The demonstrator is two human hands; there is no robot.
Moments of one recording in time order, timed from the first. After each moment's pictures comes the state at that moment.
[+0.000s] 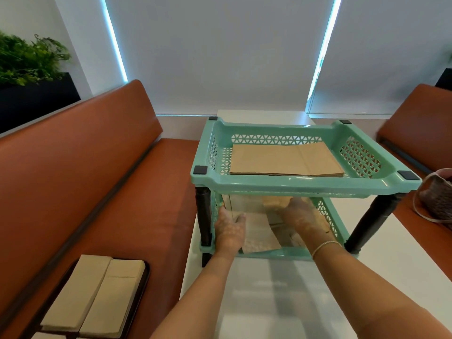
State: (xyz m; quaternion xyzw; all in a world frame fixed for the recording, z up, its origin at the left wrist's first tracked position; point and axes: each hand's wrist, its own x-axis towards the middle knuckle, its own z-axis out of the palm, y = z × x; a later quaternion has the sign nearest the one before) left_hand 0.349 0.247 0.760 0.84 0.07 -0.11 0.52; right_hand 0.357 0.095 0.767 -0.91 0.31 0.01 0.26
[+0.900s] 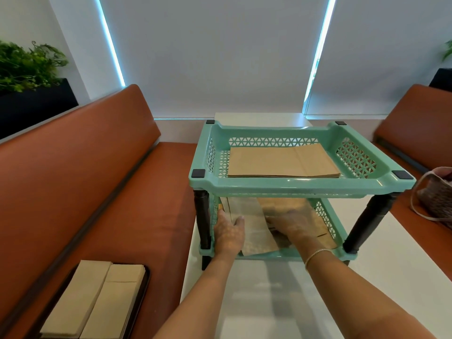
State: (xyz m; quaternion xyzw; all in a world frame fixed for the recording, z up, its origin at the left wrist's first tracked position) left_hand 0.348 0.246 0.757 0.85 0.07 -0.09 0.51; right_hand 0.348 0.102 0.745 -0.86 0.34 0.01 0.37
